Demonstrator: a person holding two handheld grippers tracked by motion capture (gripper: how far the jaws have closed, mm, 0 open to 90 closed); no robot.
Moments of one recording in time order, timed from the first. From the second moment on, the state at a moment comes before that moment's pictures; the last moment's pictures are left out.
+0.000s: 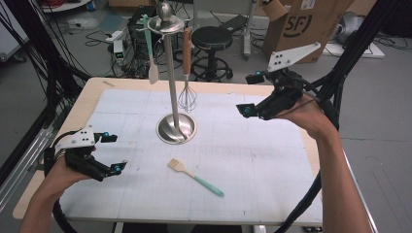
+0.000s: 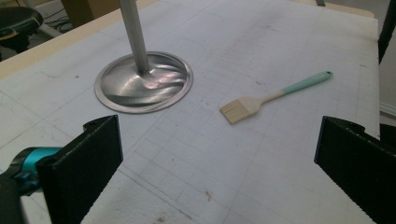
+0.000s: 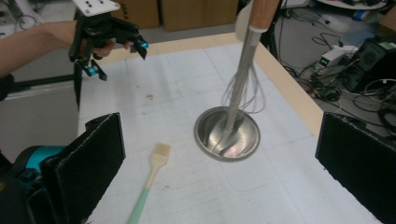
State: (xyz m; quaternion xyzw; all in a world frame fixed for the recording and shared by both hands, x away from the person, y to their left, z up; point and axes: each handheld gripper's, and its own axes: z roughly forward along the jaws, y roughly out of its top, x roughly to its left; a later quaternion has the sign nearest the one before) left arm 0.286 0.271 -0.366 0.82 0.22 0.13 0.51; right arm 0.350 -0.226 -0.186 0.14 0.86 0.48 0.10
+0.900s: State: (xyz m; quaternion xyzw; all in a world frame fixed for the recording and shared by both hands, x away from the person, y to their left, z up) left arm 0.284 0.275 -0.362 0.82 0.22 0.13 0.52; right arm 0.319 -0.272 -0.281 0.18 0.84 0.50 0.10
